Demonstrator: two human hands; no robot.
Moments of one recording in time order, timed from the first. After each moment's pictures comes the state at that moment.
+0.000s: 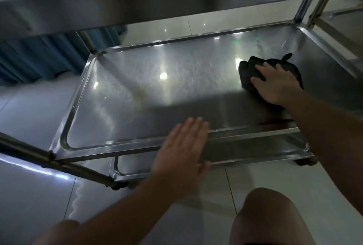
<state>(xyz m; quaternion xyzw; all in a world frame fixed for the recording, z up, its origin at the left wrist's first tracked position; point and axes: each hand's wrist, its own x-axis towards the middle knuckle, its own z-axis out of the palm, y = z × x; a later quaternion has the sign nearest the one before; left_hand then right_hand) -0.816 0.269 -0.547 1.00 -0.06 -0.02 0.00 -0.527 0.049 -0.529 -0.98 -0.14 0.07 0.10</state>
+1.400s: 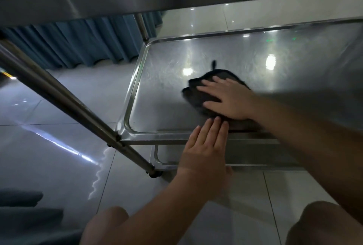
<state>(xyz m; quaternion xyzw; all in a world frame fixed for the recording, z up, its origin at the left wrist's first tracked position) -0.865 0.341 -0.541 0.99 0.03 -0.04 0.09 -0.649 0.285 -0.525 -0.86 -0.49 0.10 0.07</state>
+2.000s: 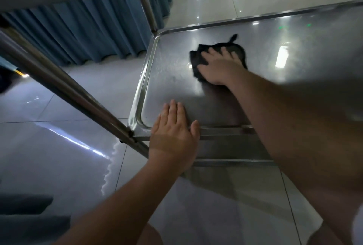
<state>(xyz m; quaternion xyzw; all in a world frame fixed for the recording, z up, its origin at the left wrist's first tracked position) -0.876 0.437 -0.544 0.97 0.24 0.00 0.08 -0.621 0.392 -0.521 -0.93 -0.32 0.13 0.10</state>
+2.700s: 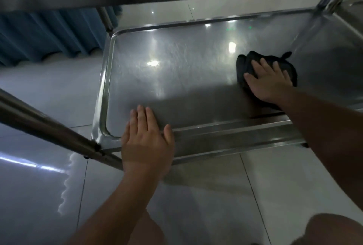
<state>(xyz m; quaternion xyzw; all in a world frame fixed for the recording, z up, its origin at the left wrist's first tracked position) -0.879 0.425 -0.525 0.97 0.25 -0.02 0.08 -0.603 0.174 -0.536 -0.98 -0.07 0.14 0.08</state>
